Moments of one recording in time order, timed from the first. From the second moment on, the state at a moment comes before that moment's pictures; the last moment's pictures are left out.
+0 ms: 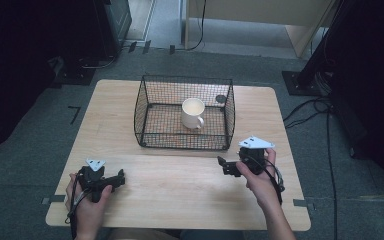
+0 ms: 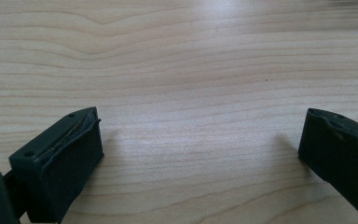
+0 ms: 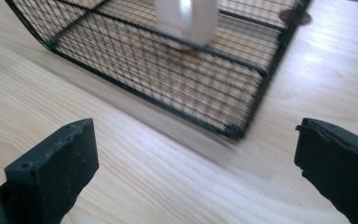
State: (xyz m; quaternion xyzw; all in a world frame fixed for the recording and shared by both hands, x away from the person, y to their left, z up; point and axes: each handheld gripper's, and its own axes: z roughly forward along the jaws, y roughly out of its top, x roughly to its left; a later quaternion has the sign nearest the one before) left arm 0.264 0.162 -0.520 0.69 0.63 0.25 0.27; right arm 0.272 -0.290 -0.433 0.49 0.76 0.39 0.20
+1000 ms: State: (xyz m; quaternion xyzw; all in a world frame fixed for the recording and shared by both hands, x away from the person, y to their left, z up) left arm 0.264 0.162 -0.520 0.69 0.63 0.25 0.27; right arm 0.214 -0.408 -0.515 0.59 0.71 0.30 0.23
